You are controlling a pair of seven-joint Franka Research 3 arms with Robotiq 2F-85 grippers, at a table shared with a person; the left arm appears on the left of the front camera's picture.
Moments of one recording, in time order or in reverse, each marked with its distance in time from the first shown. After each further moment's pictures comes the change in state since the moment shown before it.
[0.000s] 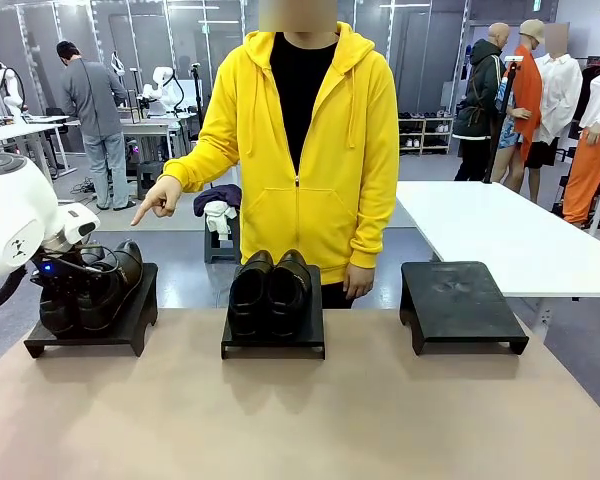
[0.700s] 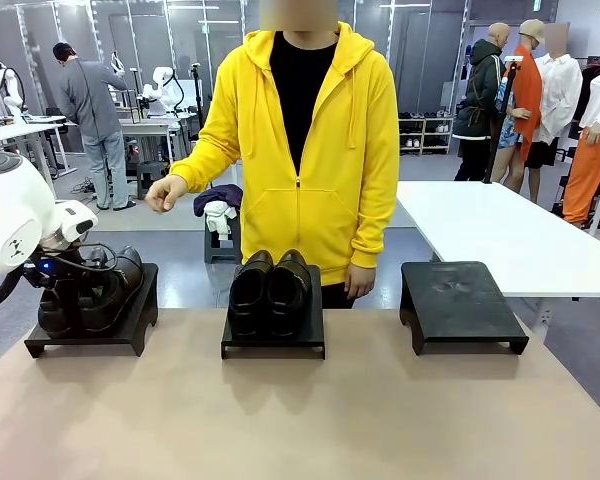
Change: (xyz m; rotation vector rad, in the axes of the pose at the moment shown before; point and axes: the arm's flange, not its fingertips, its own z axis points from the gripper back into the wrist) left arm 0.003 0.003 0.002 -0.004 -0.023 0.006; right arm 0.000 0.000 0.000 0.000 0.000 0.000
